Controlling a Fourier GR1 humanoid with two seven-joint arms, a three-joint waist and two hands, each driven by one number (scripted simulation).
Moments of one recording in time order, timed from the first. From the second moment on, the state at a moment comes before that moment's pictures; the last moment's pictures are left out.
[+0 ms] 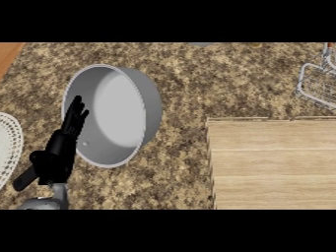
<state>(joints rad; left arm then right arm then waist) -0.04 0.10 -0.07 -1.60 -0.09 0.16 0.05 -0.63 -0.96 -0.44 -1.07 0.44 0.39 0.11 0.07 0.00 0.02</state>
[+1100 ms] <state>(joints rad) -0.02 0.10 -0.05 -1.60 -0.11 0.17 0.04 -0.89 -0.76 -0.59 -0.64 0.27 0.26 0.06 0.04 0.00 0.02</state>
